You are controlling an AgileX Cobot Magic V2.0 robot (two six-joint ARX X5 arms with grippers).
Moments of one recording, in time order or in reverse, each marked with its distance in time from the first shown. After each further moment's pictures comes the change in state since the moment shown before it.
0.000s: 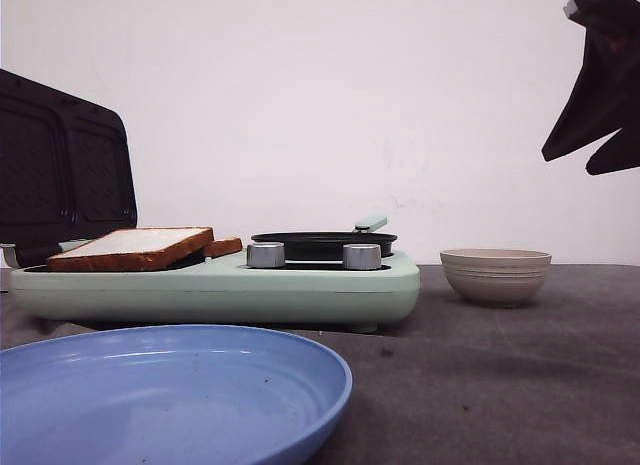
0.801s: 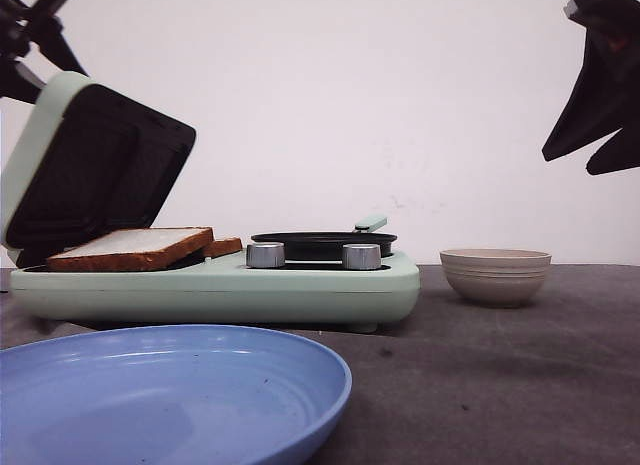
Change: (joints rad) left arm -0.261 -0.006 0.015 0.002 -0.014 0.128; right arm 0.000 0.000 0.000 0.000 0.000 0.000
